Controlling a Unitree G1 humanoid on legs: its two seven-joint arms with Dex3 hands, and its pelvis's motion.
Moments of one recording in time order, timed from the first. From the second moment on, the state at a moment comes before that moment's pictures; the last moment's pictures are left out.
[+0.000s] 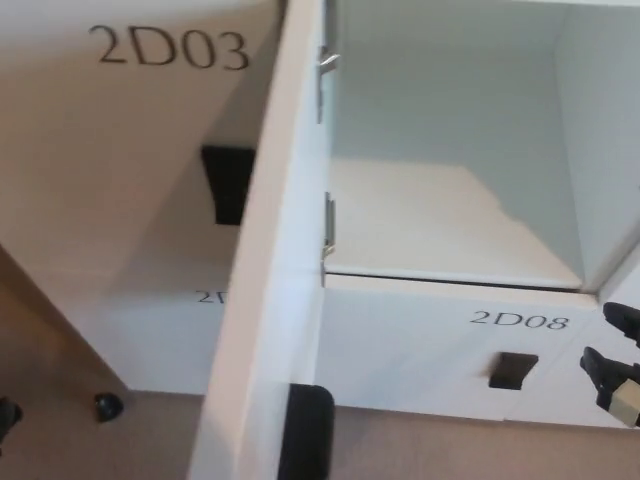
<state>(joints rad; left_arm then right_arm) -0.05 0.42 0.42 0.81 -0.29 -0.05 -0.24 -0.20 -0.27 -0.21 0.91 0.04 -0.28 -0.01</state>
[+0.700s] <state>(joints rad) -0.04 0.42 0.41 0.81 -0.28 -0.06 -0.22 -0.21 -0.27 -0.20 0.91 0.04 -0.27 -0.01</state>
